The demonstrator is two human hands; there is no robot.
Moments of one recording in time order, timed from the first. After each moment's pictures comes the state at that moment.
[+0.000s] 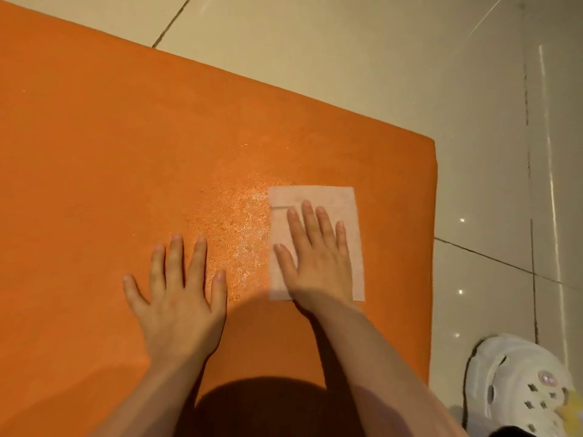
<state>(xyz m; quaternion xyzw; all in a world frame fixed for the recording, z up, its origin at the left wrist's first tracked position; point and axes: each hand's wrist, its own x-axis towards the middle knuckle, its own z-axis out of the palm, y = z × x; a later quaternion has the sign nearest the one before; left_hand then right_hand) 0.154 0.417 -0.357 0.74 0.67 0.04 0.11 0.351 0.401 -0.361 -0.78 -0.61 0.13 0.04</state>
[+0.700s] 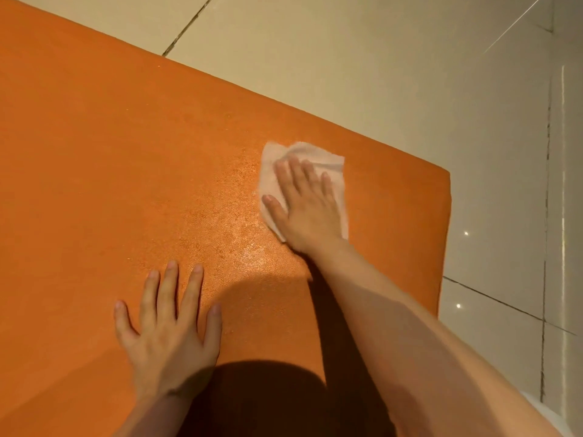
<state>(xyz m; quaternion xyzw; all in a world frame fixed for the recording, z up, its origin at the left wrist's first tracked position) 0.150 0.416 -0.364 0.75 0.65 0.06 0.05 0.382 0.528 -0.346 -0.75 -0.65 0.15 -0.02</state>
